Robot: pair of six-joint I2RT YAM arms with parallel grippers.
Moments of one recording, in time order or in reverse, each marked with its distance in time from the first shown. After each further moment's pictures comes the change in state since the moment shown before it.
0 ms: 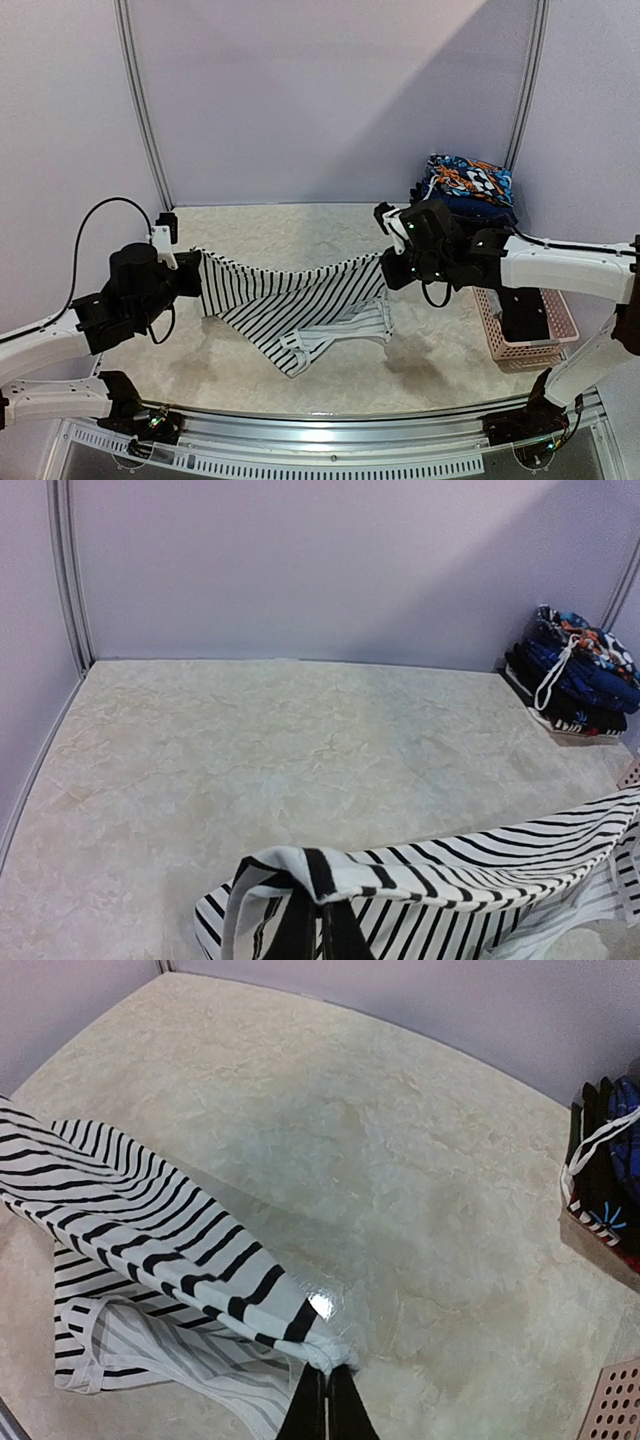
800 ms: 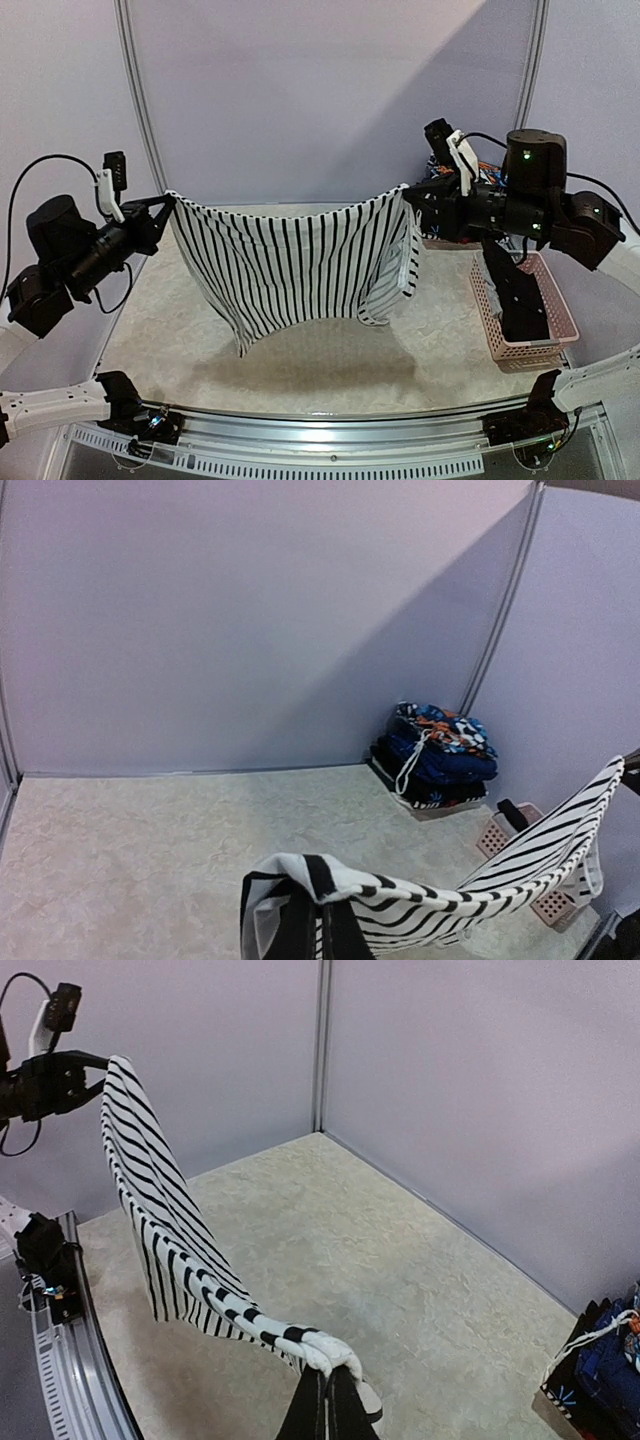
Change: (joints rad) left arm 0.000 -0.151 0.377 -0.244 0.233 0.043; right arm 0.000 -0.356 0.212 -0.137 -0.298 -0.248
